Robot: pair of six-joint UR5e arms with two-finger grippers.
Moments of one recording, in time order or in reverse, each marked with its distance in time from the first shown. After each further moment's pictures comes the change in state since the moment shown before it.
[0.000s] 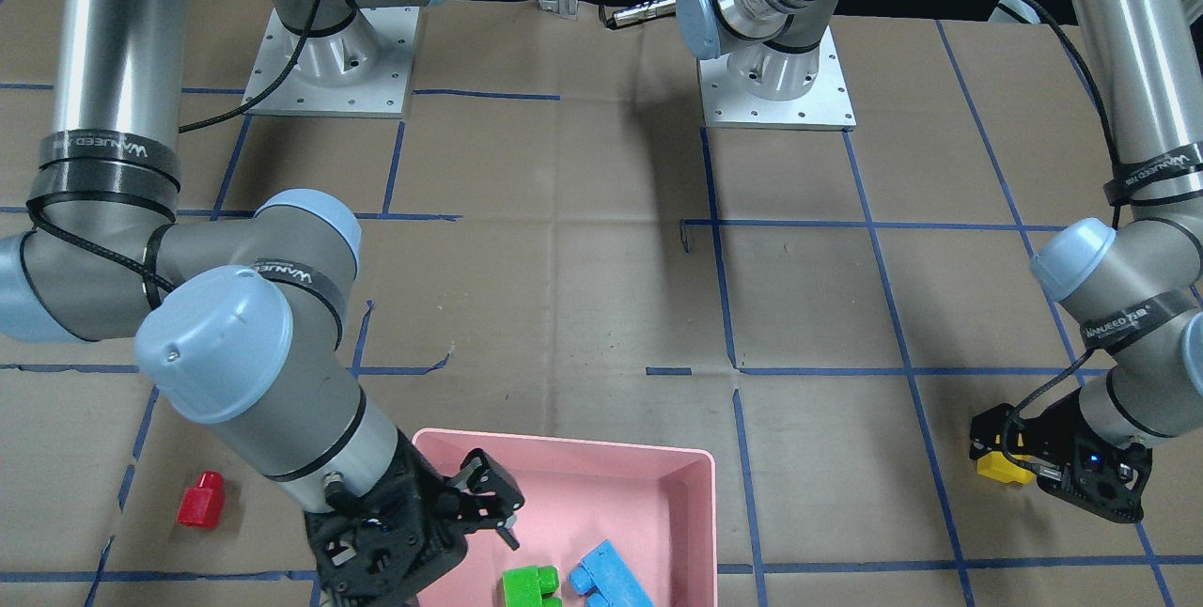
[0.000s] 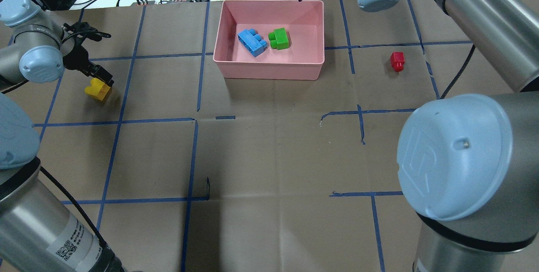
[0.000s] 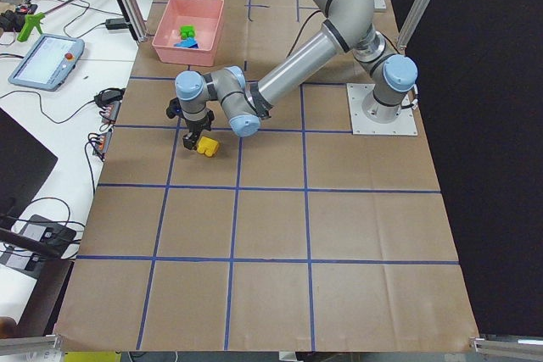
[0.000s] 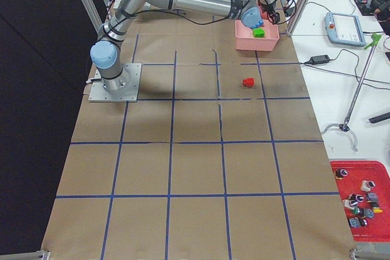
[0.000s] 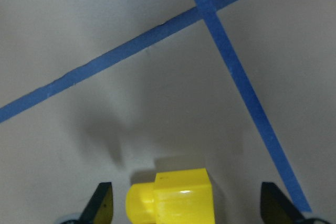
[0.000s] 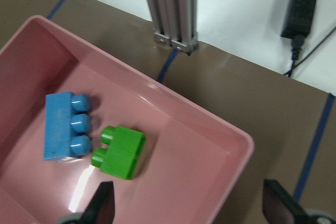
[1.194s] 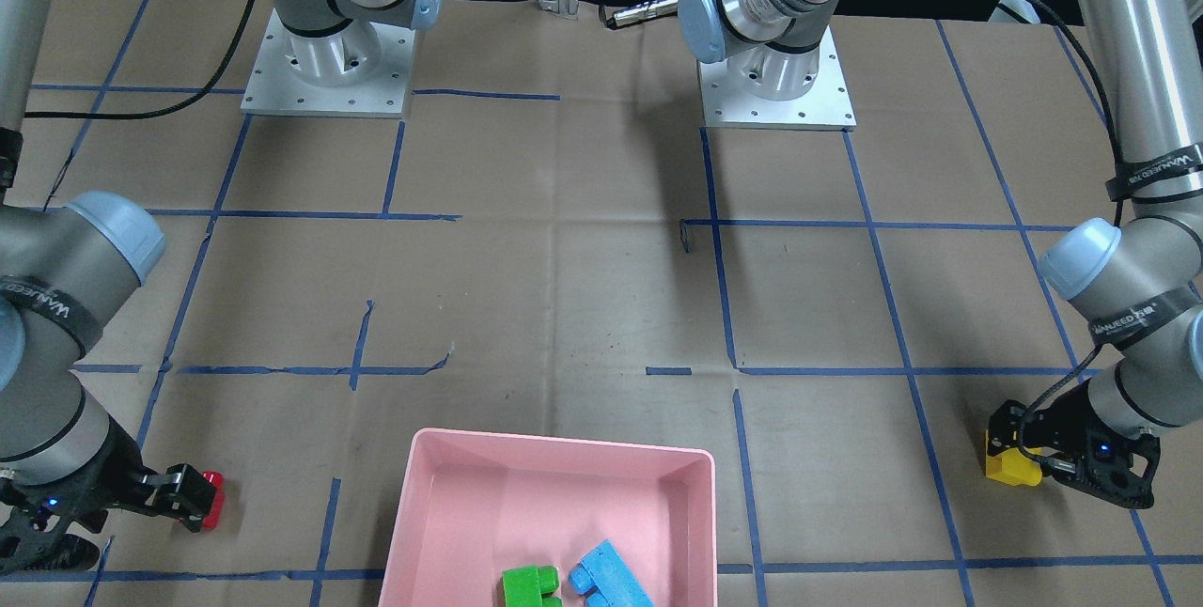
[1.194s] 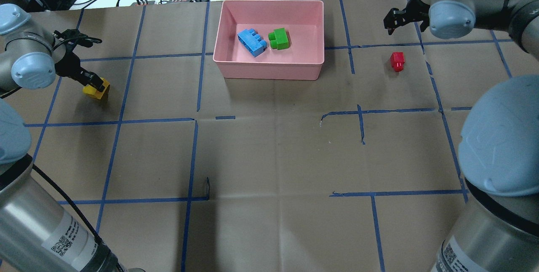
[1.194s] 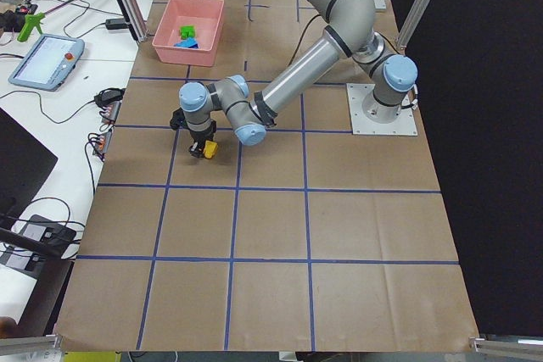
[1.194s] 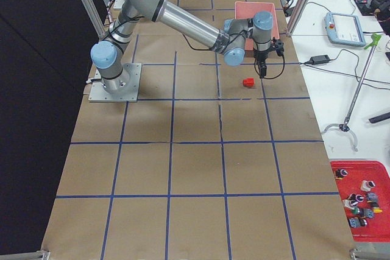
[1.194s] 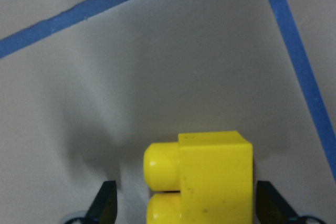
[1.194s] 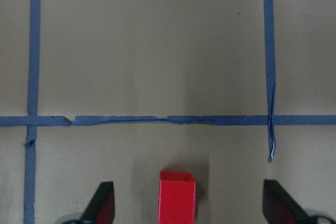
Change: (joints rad) left arm 0.034 -0.003 -0.007 0.008 -0.004 -0.015; right arm -0.230 -0.067 0.328 -0.073 -0.251 0.177
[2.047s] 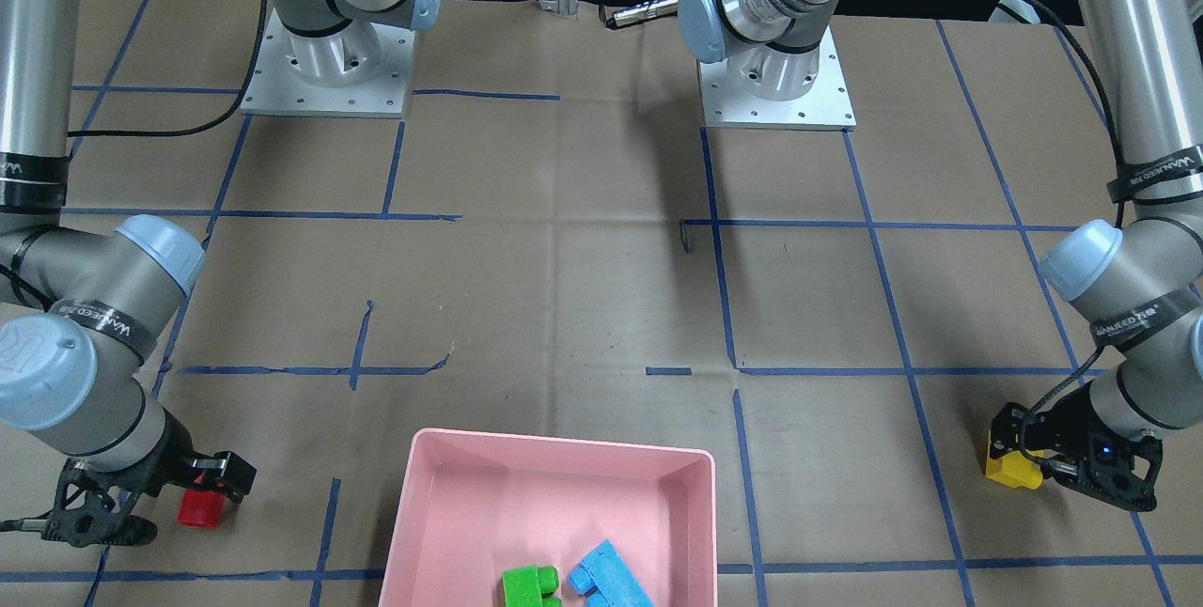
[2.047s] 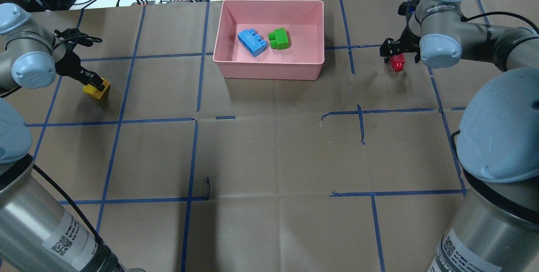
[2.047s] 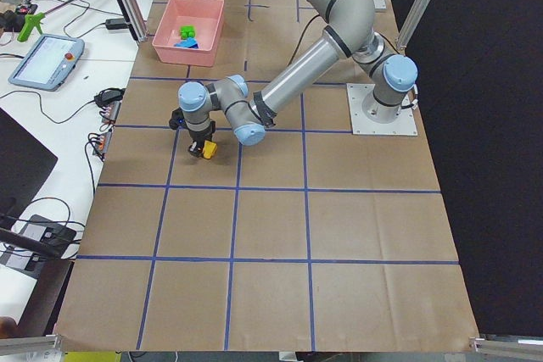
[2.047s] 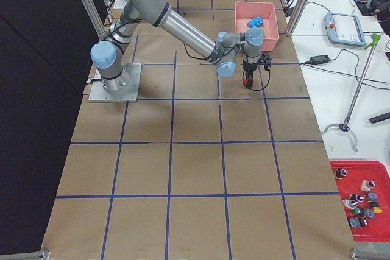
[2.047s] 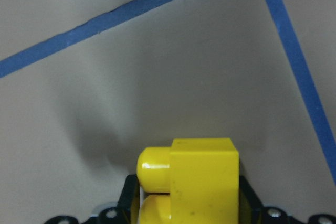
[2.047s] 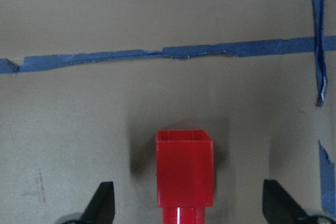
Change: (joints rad) left arm -0.002 -0.001 0.009 -0.002 0.001 -0.001; right arm -0.005 0.036 0.092 -0.030 -0.004 0.041
